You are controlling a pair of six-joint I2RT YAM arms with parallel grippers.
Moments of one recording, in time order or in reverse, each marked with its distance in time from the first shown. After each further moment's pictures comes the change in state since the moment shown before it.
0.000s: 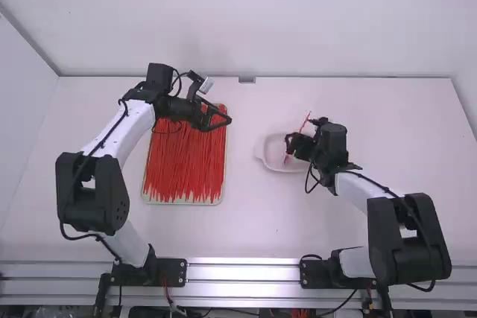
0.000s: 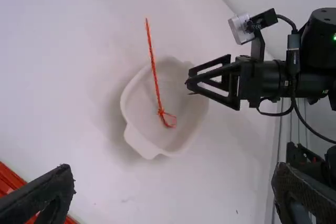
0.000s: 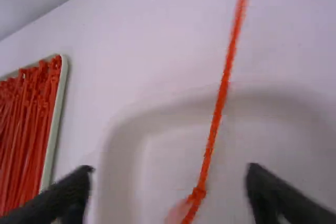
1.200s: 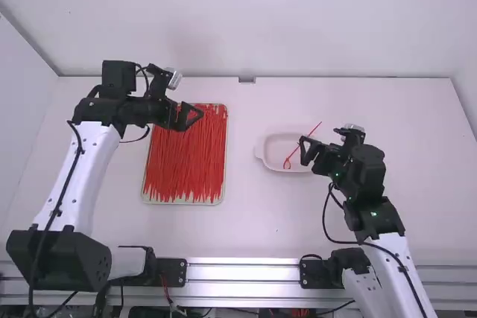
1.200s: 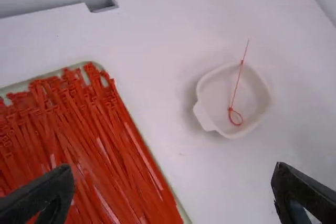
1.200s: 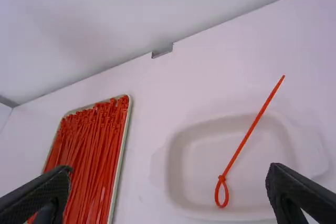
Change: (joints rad) left arm 0.081 -0.354 -0.012 -0.203 -0.409 -0.121; right arm -0.006 -0.758 -0.006 -0.513 0.060 0.016
